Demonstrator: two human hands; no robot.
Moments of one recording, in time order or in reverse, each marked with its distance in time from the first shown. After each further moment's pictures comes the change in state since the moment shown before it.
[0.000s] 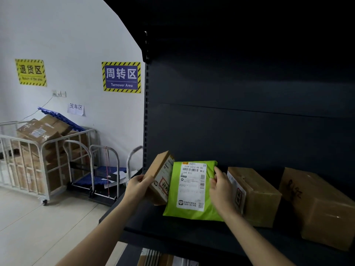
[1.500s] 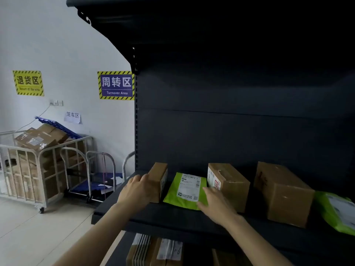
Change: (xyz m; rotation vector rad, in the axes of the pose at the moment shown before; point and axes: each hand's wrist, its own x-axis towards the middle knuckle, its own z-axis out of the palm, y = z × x) left_hand -0.059 0.013 0.021 1.166 -0.045 0.394; right_hand -0.052 0.028 -0.068 -0.467 -0.450 -0.142
